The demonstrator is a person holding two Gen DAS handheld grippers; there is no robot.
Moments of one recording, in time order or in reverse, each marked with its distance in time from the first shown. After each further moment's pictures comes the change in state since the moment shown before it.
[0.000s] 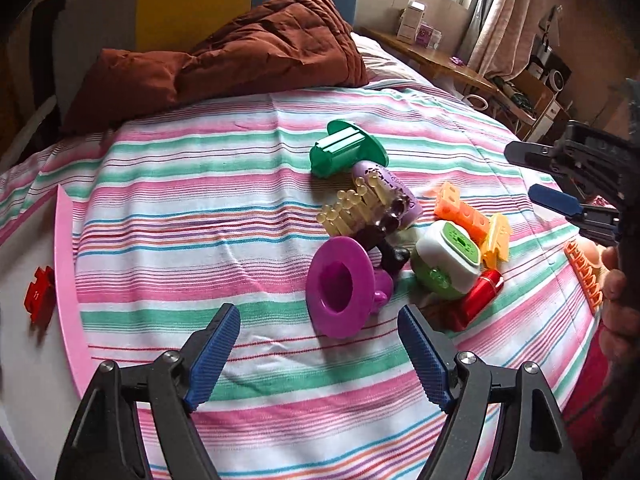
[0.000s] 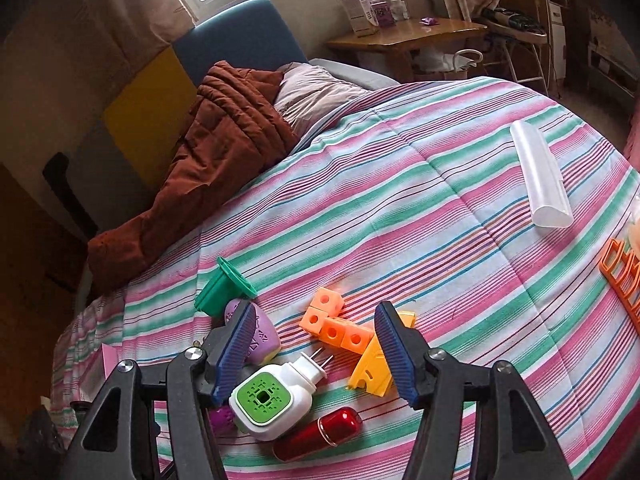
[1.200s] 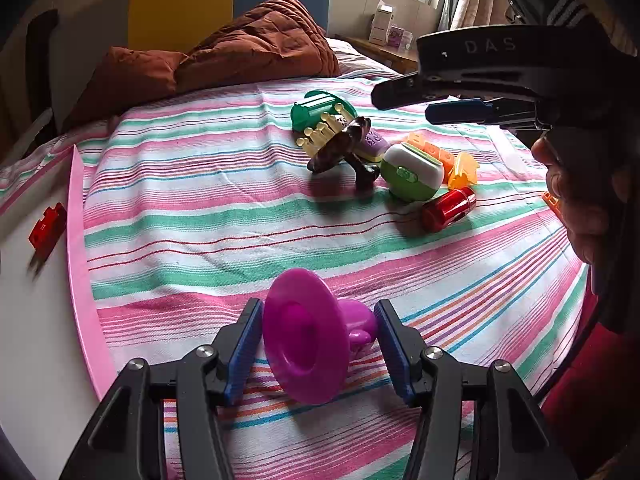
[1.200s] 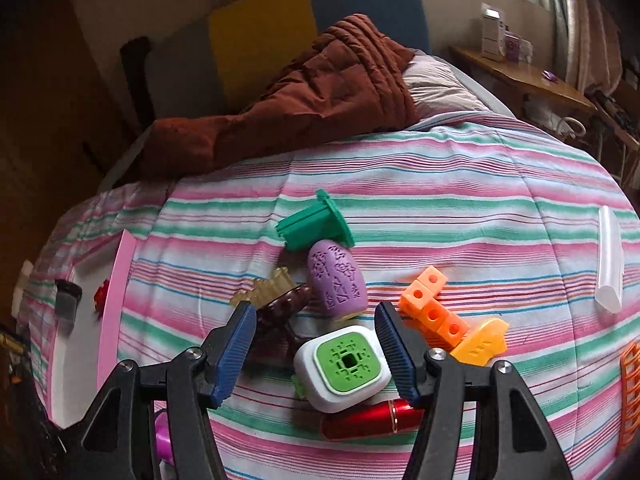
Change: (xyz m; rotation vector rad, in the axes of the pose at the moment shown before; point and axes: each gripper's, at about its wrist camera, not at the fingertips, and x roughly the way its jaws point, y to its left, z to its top) left arm -0.026 -0.004 -0.081 0.088 -0.071 -0.035; right arm 0.017 0.083 -0.047 -0.464 0.103 0.090
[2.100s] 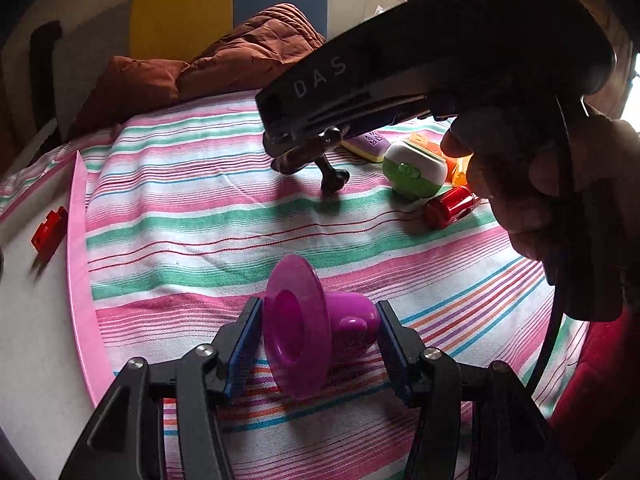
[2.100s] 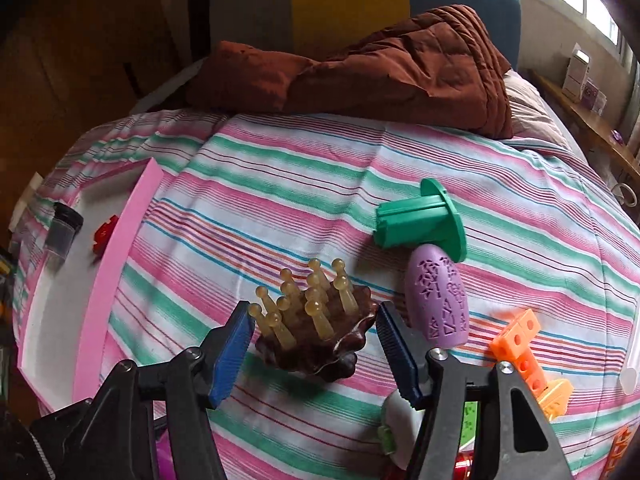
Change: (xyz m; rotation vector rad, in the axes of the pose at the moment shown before) left arm 0.002 -0.002 -0.007 0.013 -0.037 0.021; right arm 0.057 0.059 0.003 -0.233 0.110 0.065
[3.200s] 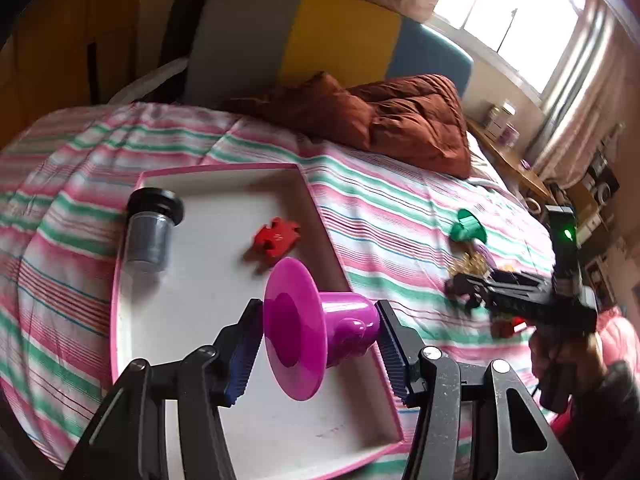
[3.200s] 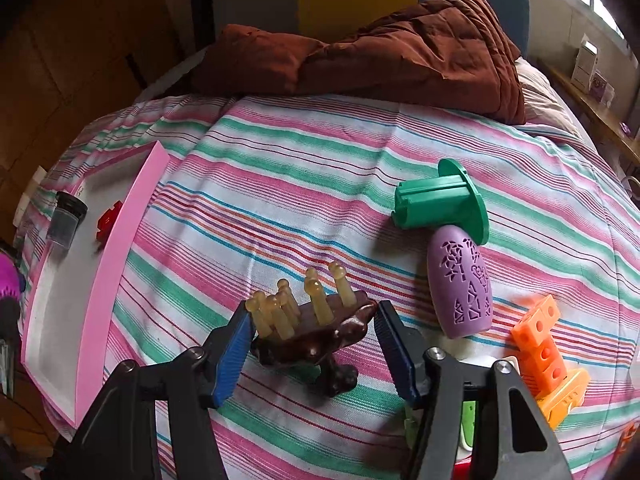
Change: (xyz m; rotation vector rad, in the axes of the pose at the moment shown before) left arm -0.109 0.173 0.016 -0.466 -0.071 0.151; right arm 0.010 0.008 -0.005 -0.001 0.040 0.002
